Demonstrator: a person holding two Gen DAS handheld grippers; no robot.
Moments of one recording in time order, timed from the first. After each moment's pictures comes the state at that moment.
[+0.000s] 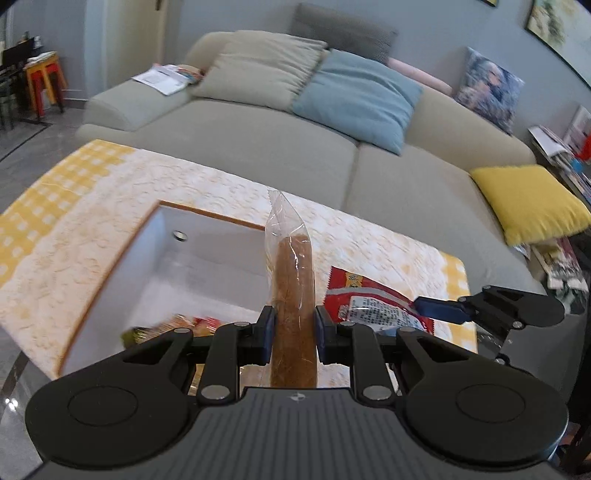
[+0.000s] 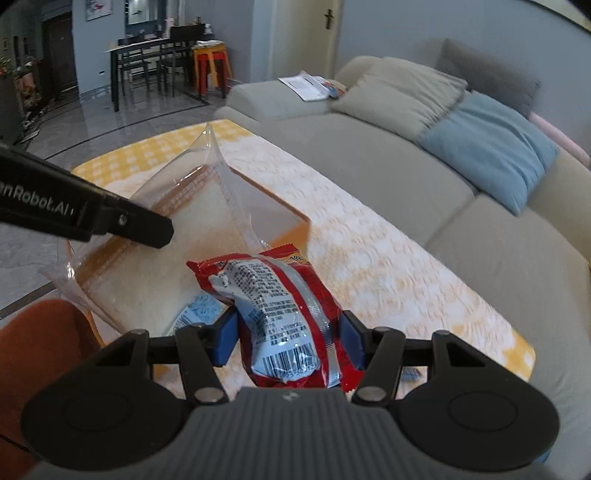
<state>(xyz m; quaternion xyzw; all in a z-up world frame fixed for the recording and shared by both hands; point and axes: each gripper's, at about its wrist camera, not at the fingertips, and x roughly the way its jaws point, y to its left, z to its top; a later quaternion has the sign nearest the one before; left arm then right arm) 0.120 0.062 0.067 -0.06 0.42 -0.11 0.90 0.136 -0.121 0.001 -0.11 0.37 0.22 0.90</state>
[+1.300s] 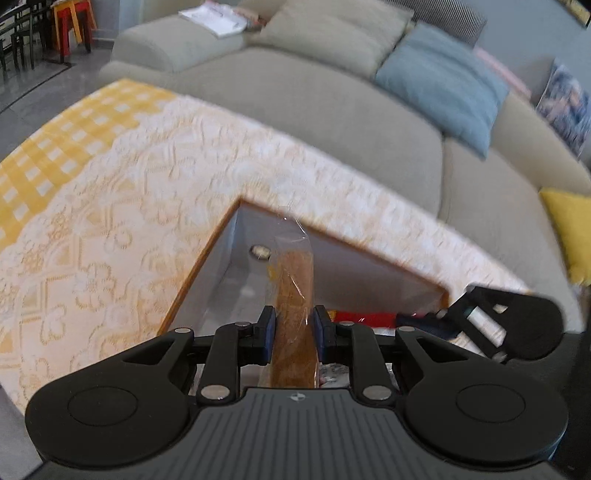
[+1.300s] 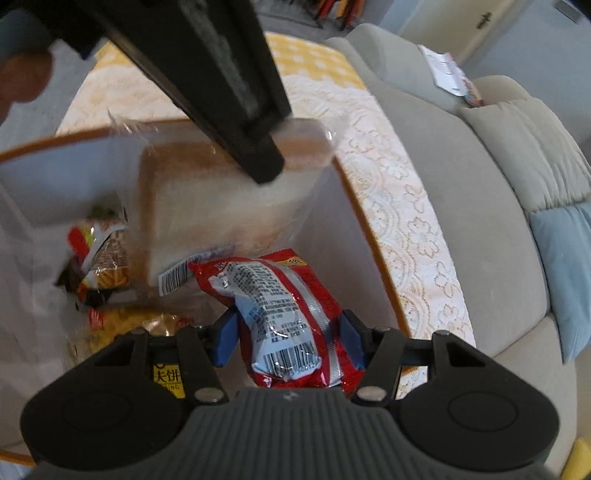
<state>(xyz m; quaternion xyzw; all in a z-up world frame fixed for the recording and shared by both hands) 0.270 0.147 -0.037 -0.10 0.49 -0.07 0.86 0.284 0.039 -0.089 -0.35 0.41 0.32 0.78</state>
